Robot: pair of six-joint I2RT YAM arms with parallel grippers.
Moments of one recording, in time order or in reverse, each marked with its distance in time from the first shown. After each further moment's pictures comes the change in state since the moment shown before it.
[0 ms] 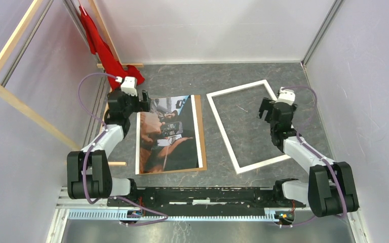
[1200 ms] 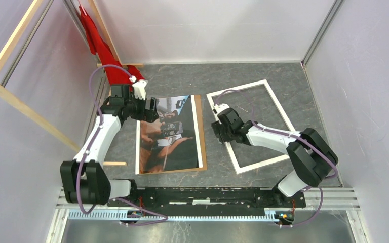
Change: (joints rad) left arm -0.078 -0.015 0.350 -0.915 0.149 0.103; right arm 0.595 0.346 0.316 -0.508 -0.169 -0.006
